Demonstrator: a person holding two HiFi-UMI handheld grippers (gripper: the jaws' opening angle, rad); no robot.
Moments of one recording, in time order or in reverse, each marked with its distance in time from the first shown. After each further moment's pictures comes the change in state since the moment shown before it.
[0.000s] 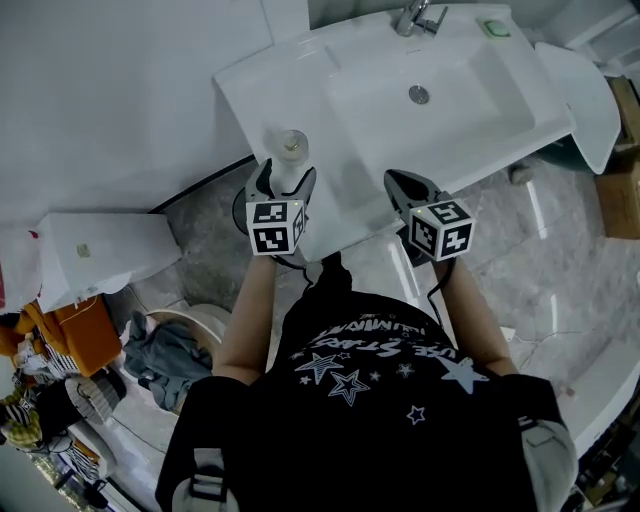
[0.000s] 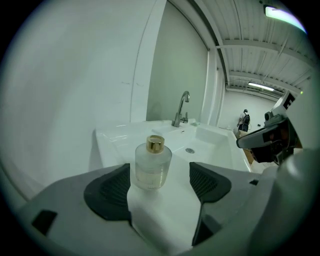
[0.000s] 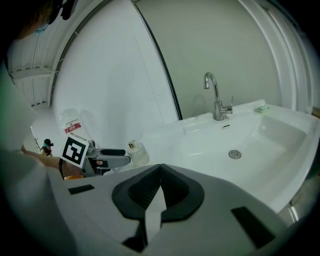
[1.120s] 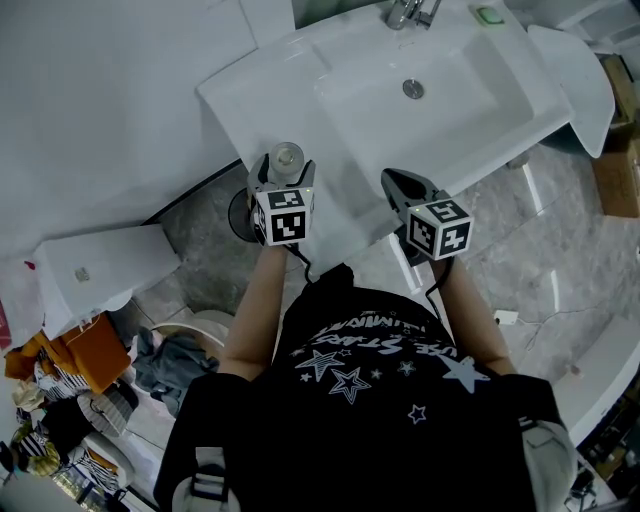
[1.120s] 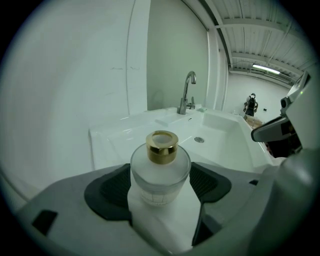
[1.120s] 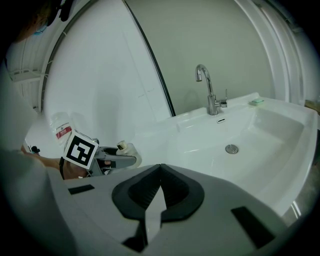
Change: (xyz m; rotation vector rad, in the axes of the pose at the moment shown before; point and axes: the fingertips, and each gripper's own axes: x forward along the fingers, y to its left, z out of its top) left arm 0.059 0.014 -0.004 0.082 0.135 0.062; right arm 0.026 -0.019 0.000 0.074 0.026 -0.056
